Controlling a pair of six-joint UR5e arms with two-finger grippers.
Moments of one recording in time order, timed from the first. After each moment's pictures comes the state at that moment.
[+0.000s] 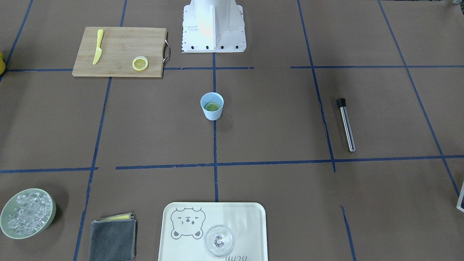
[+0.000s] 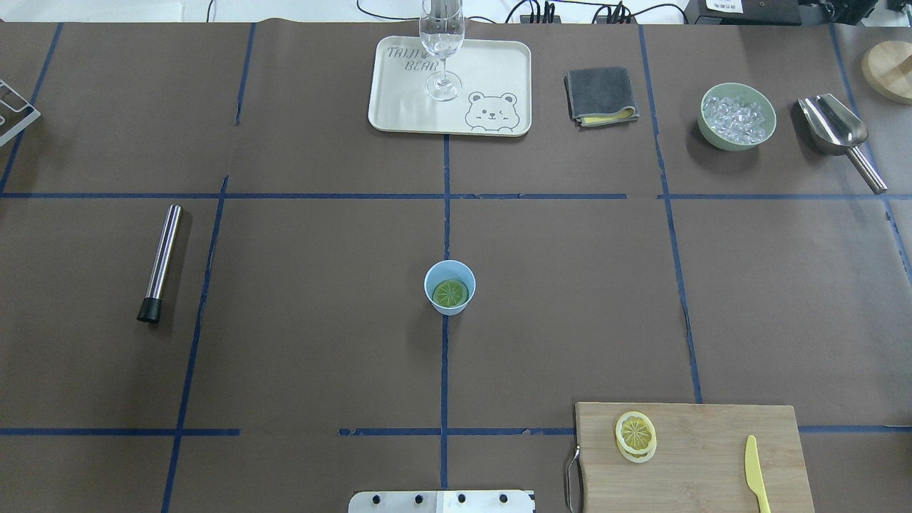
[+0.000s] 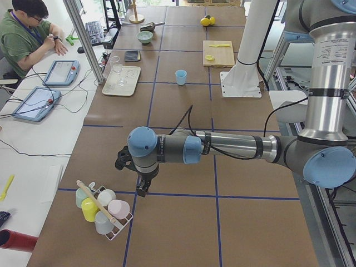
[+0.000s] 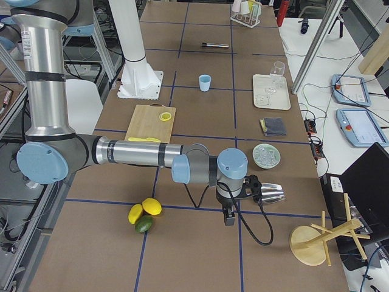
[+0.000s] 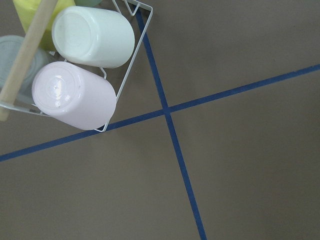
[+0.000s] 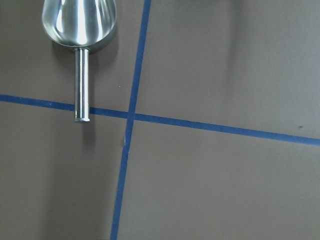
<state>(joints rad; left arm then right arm) -1.64 -1.58 -1.64 -1.52 -2.40 0.31 1.62 -1.55 1.55 -1.52 2.30 -0.14</state>
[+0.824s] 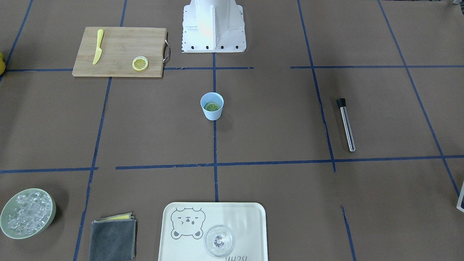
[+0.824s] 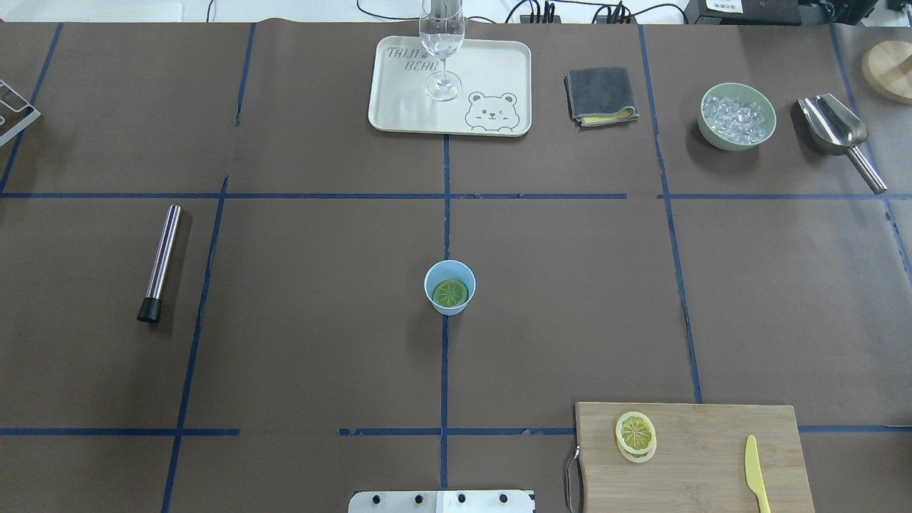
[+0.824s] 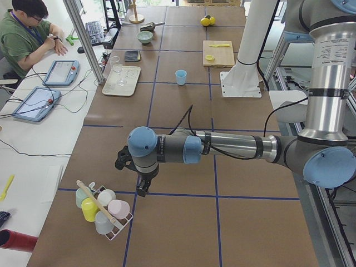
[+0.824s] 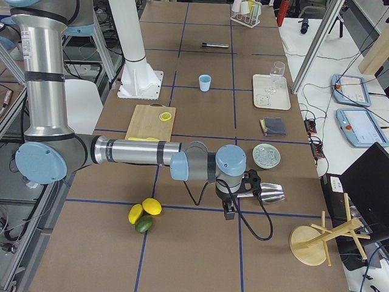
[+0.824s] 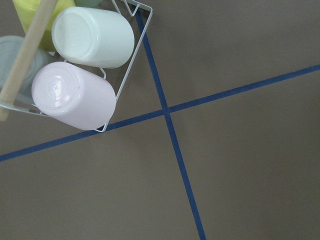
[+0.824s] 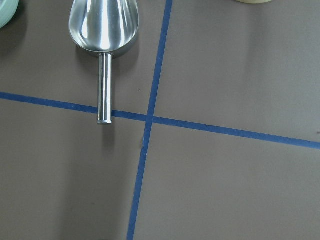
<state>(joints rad) -1.64 -1.58 -1.64 -1.52 -2.41 0.31 1.62 -1.56 1.57 -1.52 2.33 -0.14</state>
